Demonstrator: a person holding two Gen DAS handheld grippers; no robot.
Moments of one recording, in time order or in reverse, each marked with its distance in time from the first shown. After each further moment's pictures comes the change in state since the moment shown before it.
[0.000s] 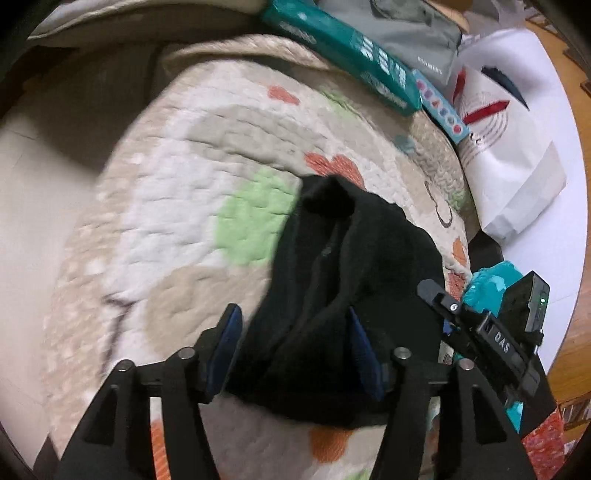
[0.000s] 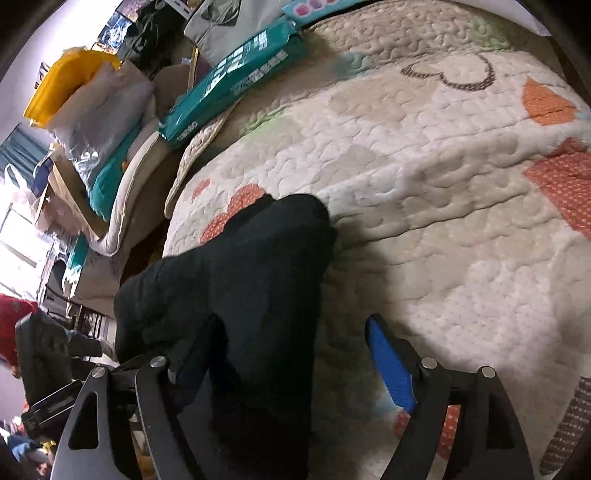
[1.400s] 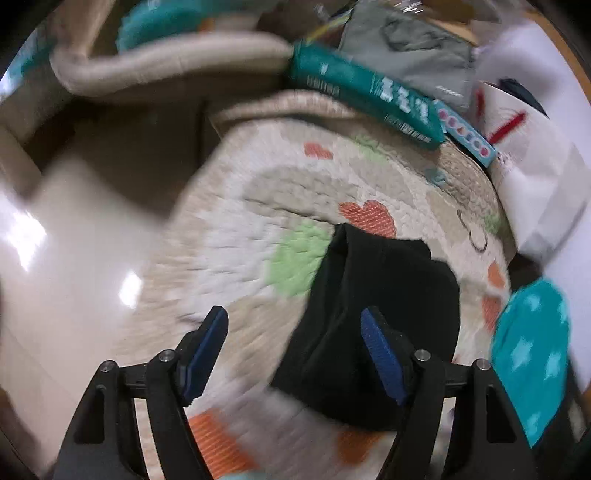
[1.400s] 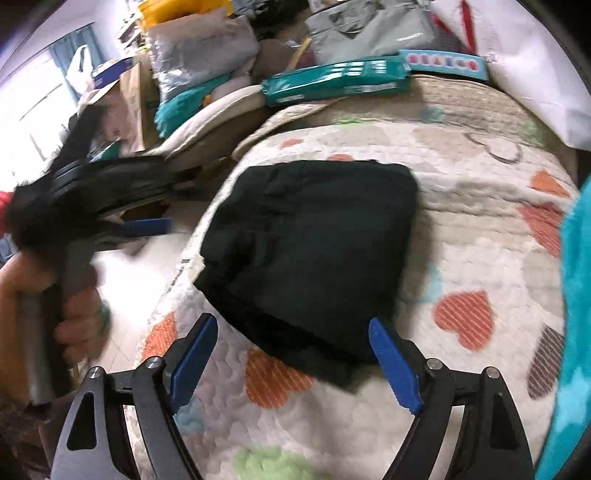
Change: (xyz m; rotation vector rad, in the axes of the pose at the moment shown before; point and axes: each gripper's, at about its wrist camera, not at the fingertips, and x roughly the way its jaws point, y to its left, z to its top) left arm -0.056 -0.033 -0.009 0.073 -0.175 0.259; right arm -0.065 0.068 -0.112 -0.376 -0.025 -0.087
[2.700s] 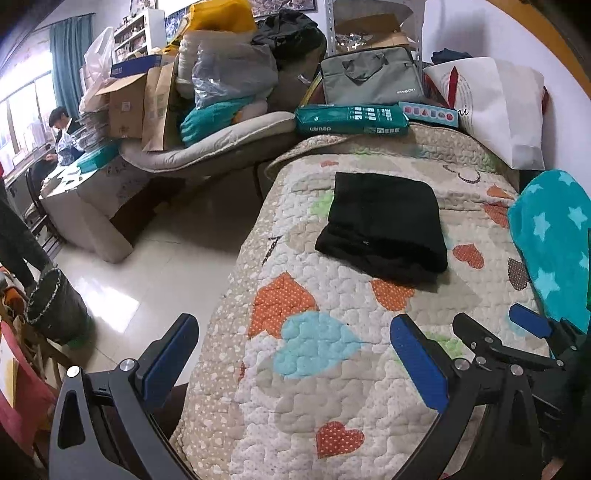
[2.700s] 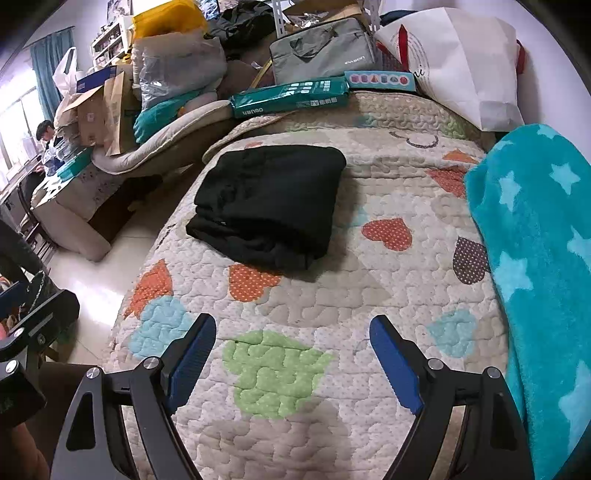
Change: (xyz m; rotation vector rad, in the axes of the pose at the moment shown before) left arm -0.135 -0.043 -0.190 0.221 -0.256 0.298; right arm -0.073 0.021 -0.091 0.029 -0.091 -0.178
